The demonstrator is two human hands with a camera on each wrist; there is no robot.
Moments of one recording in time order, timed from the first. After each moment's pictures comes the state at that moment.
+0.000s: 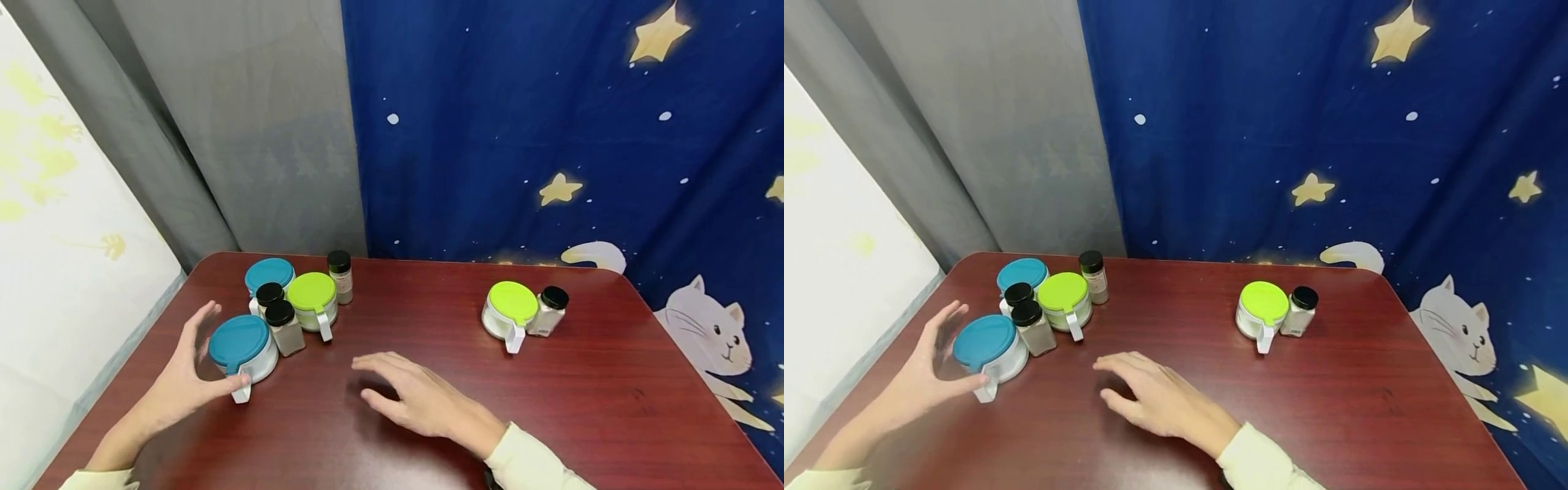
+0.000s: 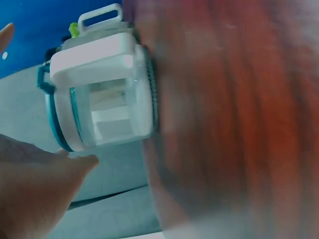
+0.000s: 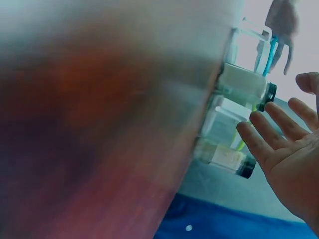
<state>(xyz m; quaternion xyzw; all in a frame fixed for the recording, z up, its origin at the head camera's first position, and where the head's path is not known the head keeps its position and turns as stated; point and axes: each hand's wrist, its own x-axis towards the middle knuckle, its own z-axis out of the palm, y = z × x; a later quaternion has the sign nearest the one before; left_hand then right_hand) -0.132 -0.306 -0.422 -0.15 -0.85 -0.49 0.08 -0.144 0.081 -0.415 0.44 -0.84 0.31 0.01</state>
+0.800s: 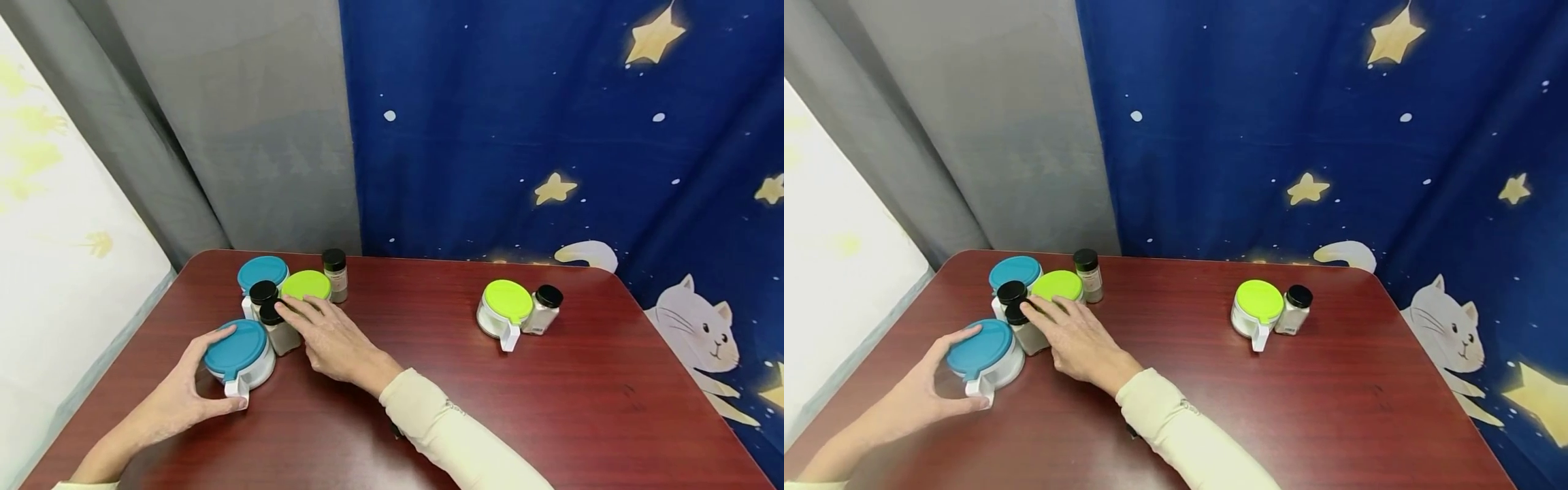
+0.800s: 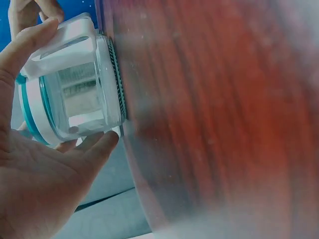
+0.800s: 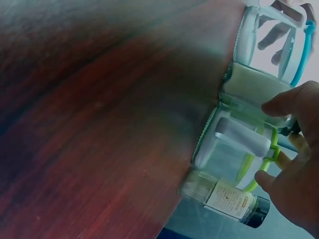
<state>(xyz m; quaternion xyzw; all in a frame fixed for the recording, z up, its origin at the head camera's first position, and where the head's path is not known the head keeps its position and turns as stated) -0.123 -0.309 -0.438 -0.15 -0.89 -0.43 0.03 -0.213 -0.039 -0.418 0.46 -0.87 0.06 0.15</state>
